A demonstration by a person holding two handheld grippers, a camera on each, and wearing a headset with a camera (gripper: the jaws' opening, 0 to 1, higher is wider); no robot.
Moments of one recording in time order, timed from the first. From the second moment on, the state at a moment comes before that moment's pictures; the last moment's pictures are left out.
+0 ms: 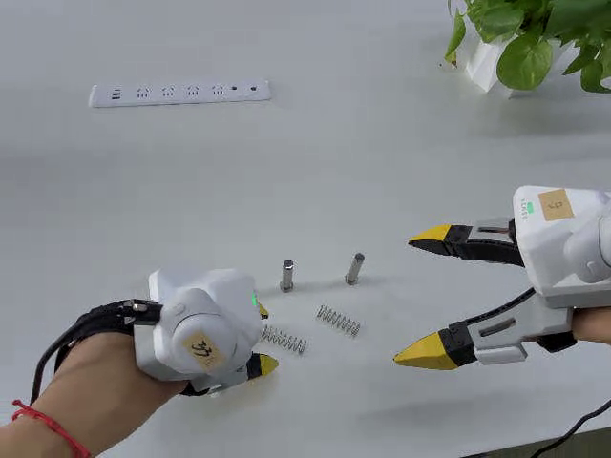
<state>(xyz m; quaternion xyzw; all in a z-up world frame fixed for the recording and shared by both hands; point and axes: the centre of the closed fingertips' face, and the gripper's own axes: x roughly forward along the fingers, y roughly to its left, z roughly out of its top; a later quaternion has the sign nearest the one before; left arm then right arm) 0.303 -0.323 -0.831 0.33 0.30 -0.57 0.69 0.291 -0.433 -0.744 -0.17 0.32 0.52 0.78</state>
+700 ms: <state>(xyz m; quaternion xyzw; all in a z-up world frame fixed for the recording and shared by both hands) 0.303 -0.324 -0.842 0.33 0.32 -0.56 0.69 0.289 -0.438 -0.748 -0.16 0.32 0.50 0.78</state>
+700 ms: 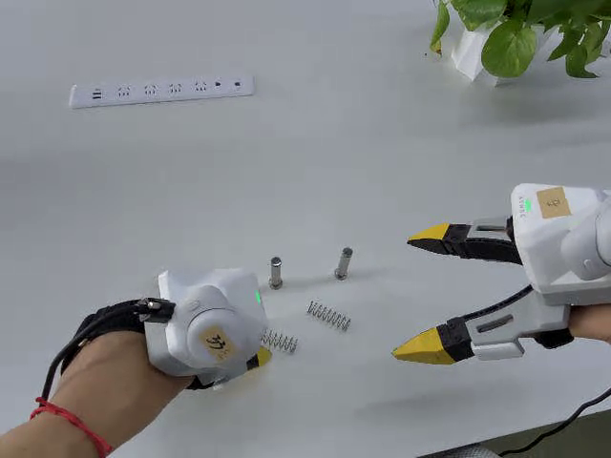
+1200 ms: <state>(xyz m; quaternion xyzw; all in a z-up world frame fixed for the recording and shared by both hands) 0.298 -0.321 -0.845 0.32 0.34 -0.56 0.69 0.289 -0.440 -0.750 -0.16 0.32 0.50 0.79</state>
